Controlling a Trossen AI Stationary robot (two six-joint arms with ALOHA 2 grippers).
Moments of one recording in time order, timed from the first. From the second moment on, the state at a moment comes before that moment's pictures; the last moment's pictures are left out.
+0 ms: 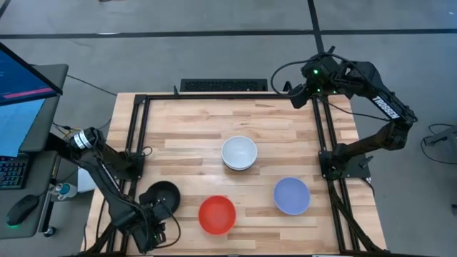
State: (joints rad) left arm -0.98 1.60 1.17 -1.03 -0.21 -1.35; right arm -0.49 1.31 1.80 -1.47 0.26 0.34
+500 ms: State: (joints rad) left arm -0.97 1.61 1.11 -0.99 -0.24 -1.37; right arm -0.49 1.31 1.80 -1.47 0.26 0.33
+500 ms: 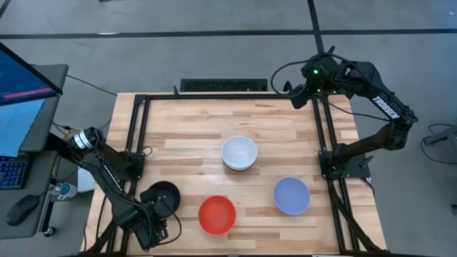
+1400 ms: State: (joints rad) left arm -0.92 1.61 1.01 -0.89 -0.19 -1.29; right arm -0.49 1.31 1.80 -1.47 0.26 0.33
